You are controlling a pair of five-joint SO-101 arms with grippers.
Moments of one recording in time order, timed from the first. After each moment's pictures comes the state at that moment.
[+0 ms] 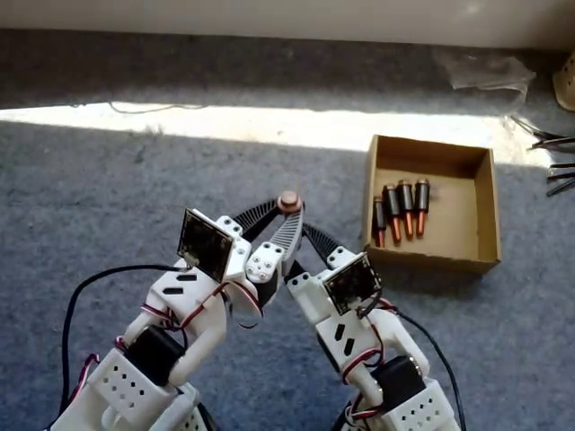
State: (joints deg) left arm 31.2 -78.4 75.0 20.1 11.3; right arm -35.2 -104.4 95.6 23.0 10.4
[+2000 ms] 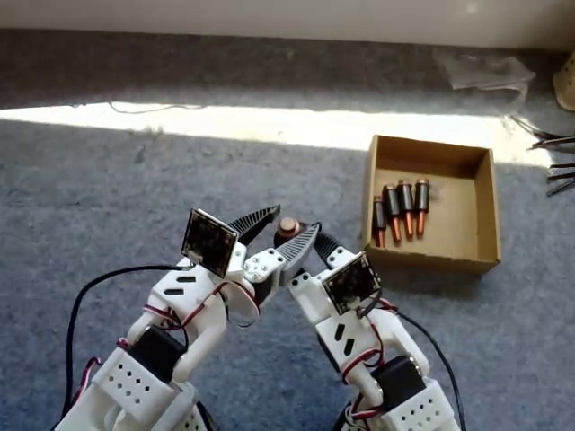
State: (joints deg) left arm 28.1 -77.9 80.4 20.0 11.0; right arm -35.1 -104.4 95.7 23.3 10.7
